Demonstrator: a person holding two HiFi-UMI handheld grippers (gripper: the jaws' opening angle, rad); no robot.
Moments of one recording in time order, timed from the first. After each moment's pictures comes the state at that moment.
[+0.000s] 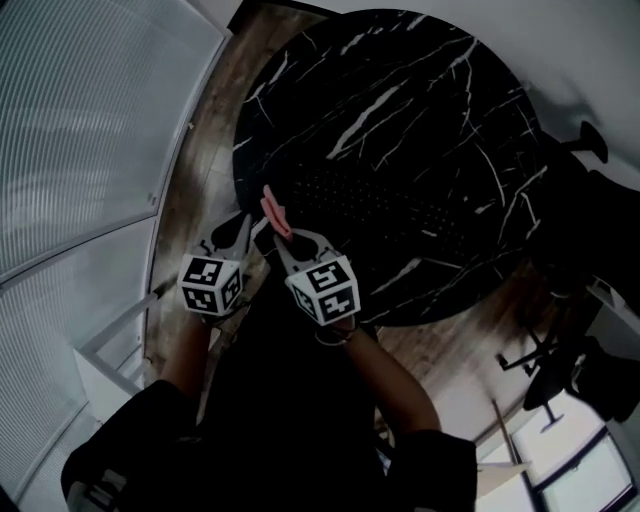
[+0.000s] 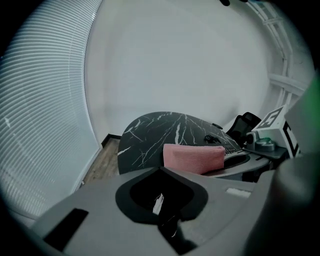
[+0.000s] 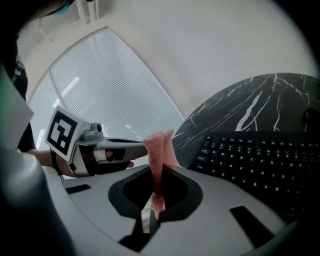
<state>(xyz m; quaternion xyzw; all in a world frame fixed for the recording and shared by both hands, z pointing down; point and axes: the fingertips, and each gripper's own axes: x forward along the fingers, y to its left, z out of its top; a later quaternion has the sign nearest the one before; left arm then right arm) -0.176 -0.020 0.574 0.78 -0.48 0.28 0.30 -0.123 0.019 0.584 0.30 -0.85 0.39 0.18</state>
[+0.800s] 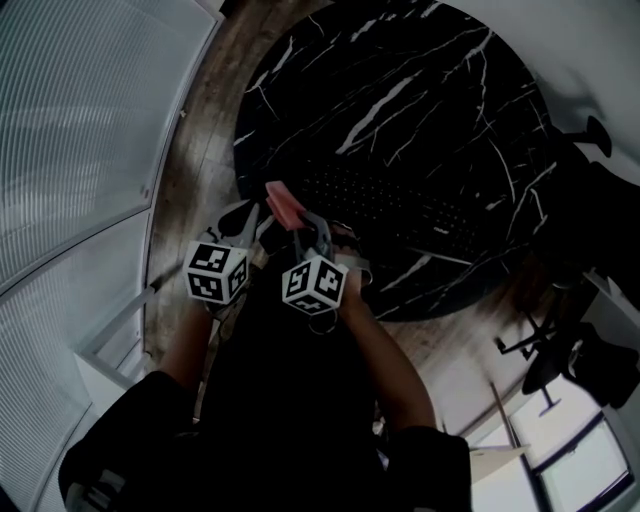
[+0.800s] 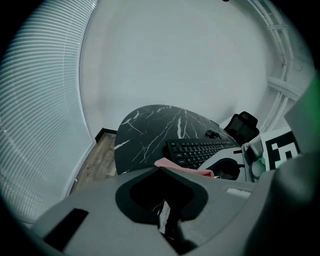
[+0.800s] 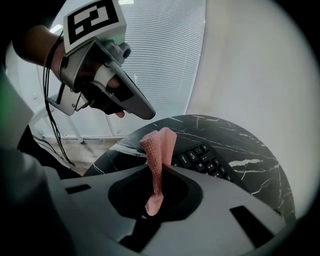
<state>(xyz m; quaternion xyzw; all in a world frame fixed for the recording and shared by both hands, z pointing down) -0.185 -0.036 0.611 0.79 -0.44 0.28 0.32 -0.118 0.001 0.652 0.29 -0.84 0.07 0.45</state>
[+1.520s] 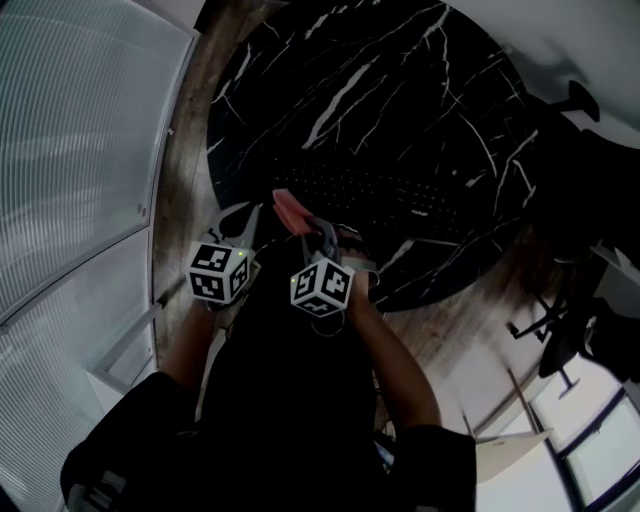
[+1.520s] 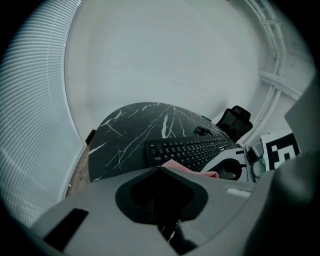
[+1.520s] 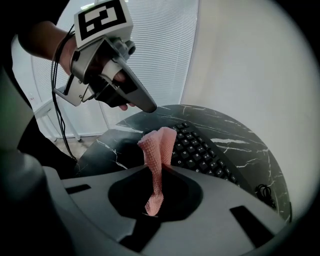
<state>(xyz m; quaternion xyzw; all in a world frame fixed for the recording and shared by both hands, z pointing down) -0.128 -0.031 0.608 0.81 -0.40 0.30 0.31 -0.051 0.021 0.653 0.32 -0.82 0.08 0.46</state>
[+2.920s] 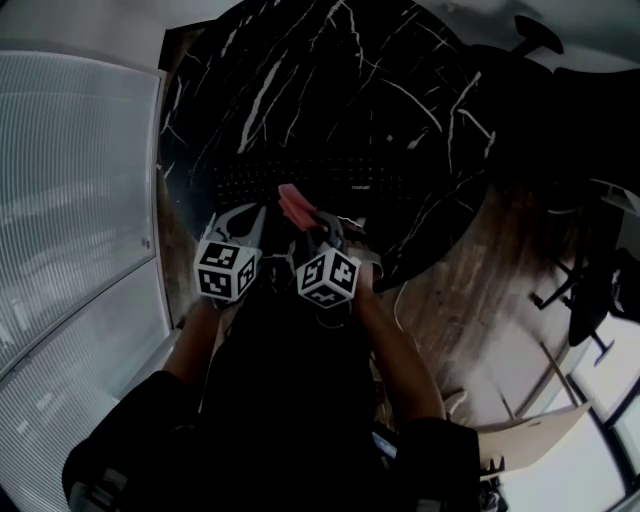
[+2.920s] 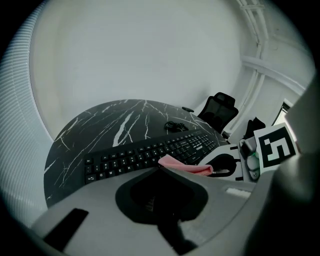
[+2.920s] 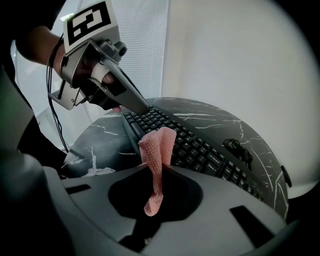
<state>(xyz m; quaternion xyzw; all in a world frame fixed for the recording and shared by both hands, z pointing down) 0.010 -0.006 0.602 0.84 -0.33 0.35 0.26 0.076 0.047 0.652 0.40 -0.80 0.14 0.42</state>
